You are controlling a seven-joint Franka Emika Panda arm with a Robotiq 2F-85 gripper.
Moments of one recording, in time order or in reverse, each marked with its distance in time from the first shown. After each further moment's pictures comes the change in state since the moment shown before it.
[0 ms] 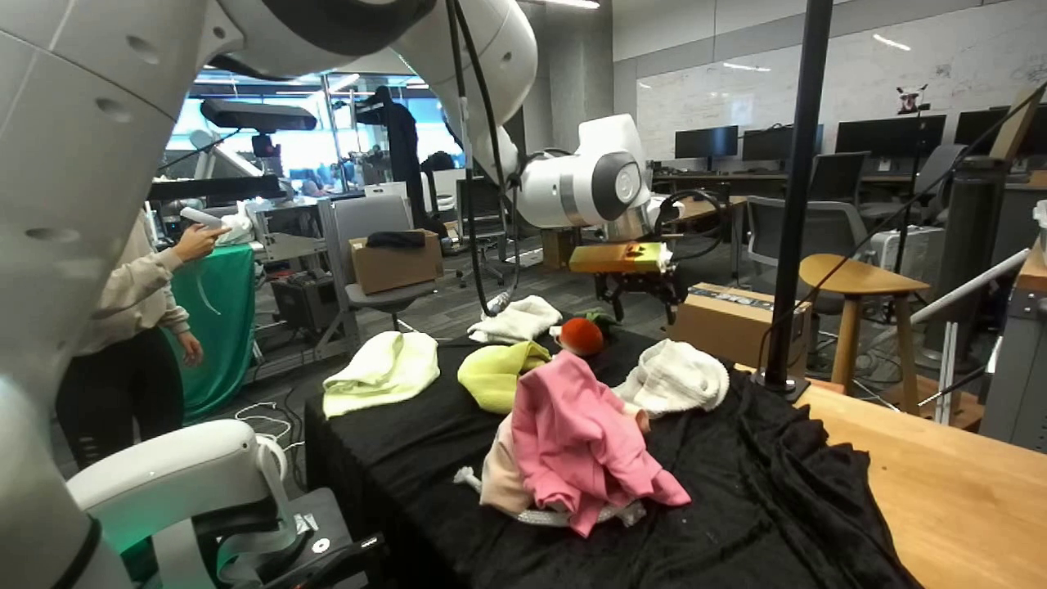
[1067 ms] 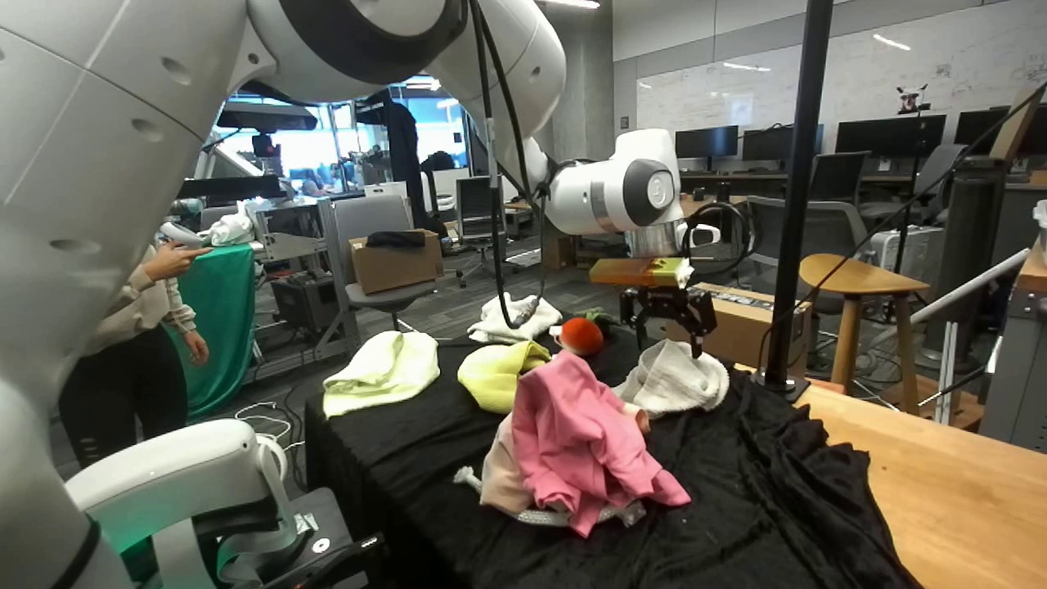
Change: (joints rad) arm -0.014 0.078 -0.055 0.104 0.001 -0.216 0.097
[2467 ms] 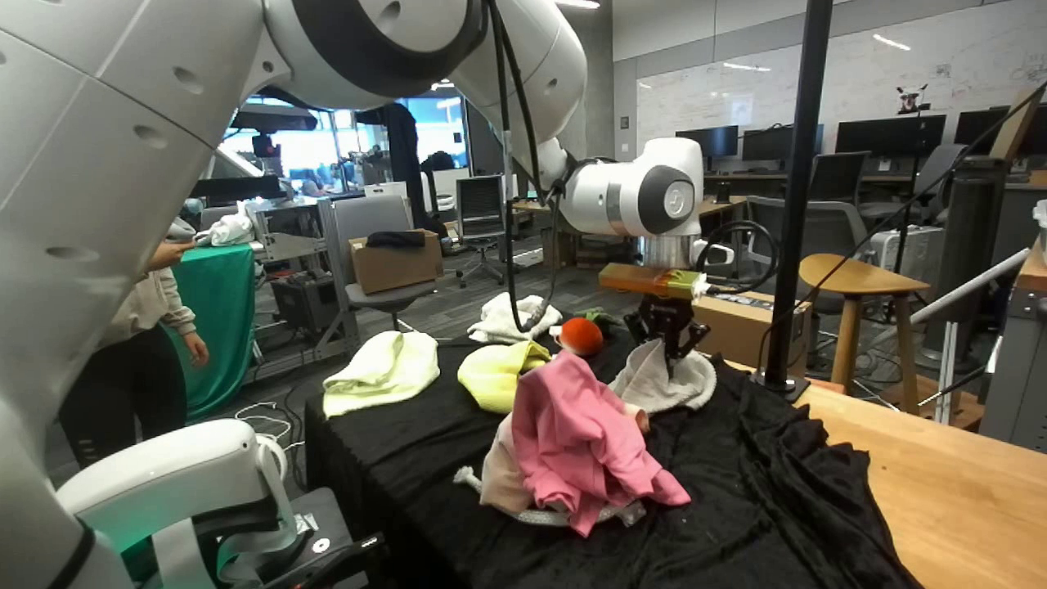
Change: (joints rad) arm -0.078 0.029 0.054 0.035 0.096 -0.129 -0.135
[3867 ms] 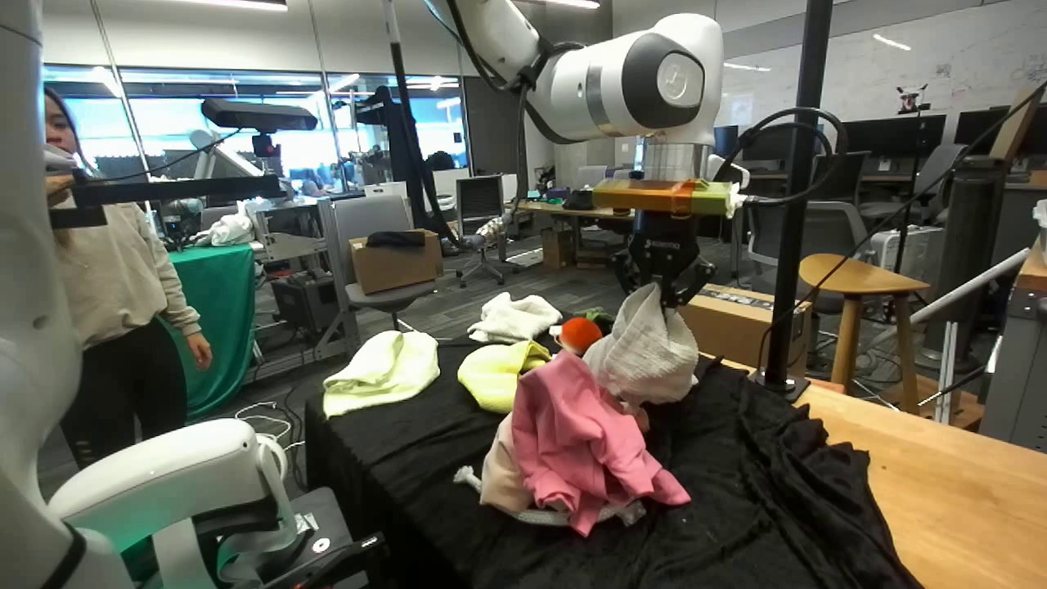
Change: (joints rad) arm -0.106 -0.408 0.009 -0.295 0.059 -0.165 -0.304
